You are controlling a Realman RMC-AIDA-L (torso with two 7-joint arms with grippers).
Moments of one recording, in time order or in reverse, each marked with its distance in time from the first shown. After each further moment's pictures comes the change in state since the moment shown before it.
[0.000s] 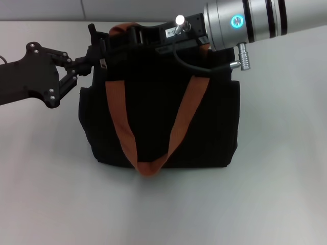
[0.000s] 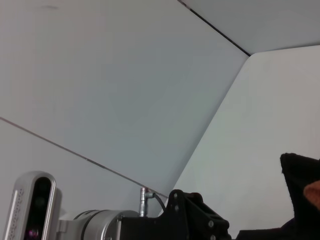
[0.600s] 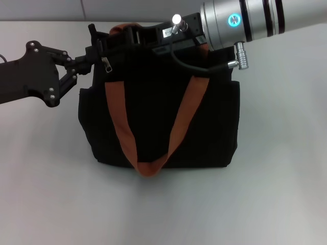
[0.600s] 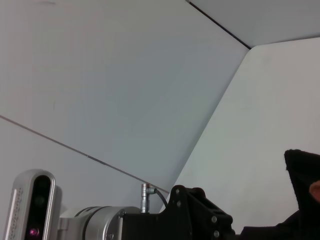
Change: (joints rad) left arm 0.001 -0.002 0.002 0.012 0.000 -0.002 -0.002; right arm 0.016 -0.002 -0.003 0.012 -0.004 -0.005 0.022
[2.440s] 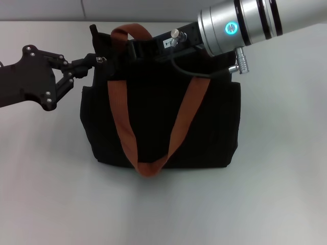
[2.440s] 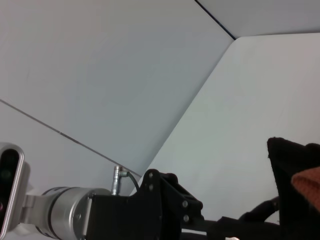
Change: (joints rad) left arm 0.017 -0.001 -0.008 0.000 0.000 0.006 0.001; right arm -0.015 0.002 -0.066 -0.059 -0.054 0.032 -0.011
